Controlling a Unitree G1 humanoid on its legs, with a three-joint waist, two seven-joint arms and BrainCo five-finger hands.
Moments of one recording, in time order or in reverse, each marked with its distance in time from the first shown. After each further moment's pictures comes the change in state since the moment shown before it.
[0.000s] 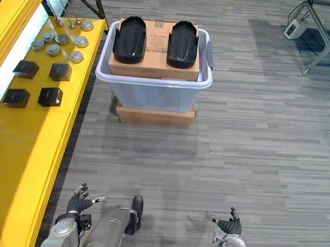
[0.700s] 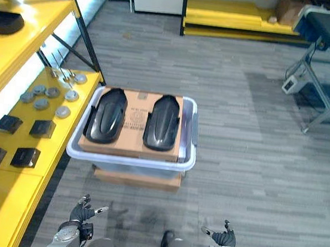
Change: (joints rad) left arm -0.022 -0.055 -0.012 0.101 0.007 -0.001 -0.003; right arm 0.016 0.013 -0.033 0.013 0.042 -0.006 -0.003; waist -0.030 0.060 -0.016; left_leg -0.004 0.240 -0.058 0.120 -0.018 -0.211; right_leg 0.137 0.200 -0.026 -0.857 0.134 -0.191
